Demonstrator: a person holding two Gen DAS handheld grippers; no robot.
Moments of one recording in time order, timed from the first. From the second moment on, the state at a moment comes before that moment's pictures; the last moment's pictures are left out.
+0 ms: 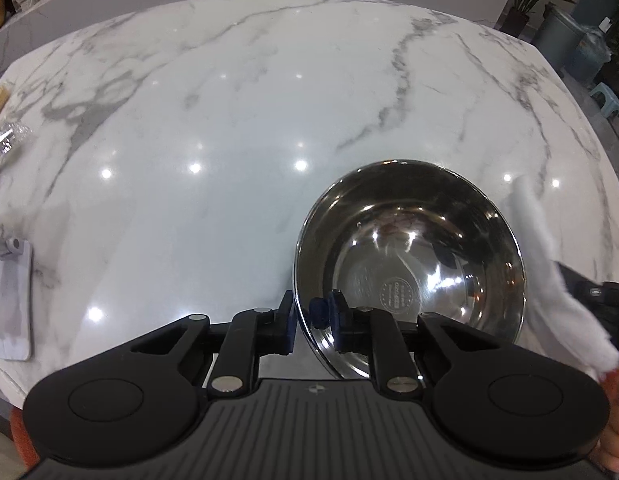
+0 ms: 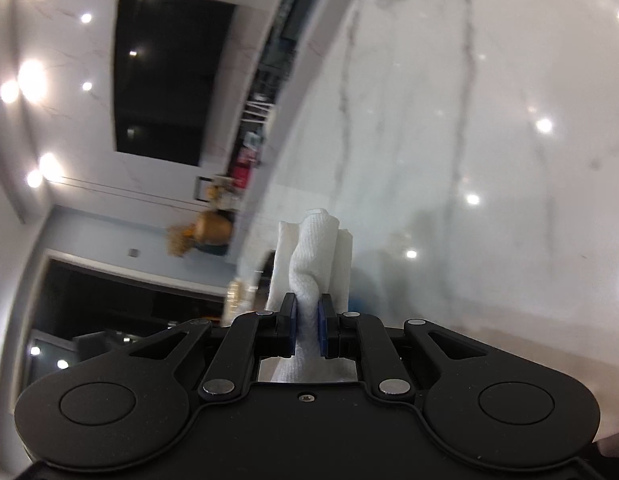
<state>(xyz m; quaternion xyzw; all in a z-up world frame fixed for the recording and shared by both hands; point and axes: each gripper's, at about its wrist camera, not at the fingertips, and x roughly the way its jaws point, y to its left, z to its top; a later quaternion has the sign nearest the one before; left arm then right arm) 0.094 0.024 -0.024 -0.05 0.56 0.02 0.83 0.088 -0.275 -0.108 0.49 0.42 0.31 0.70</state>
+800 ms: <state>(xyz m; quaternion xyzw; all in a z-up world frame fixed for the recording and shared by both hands) 0.112 0.021 -0.023 -0.04 0.55 0.04 0.83 0.095 -0.256 -0.139 0.47 0.48 0.30 0.68</state>
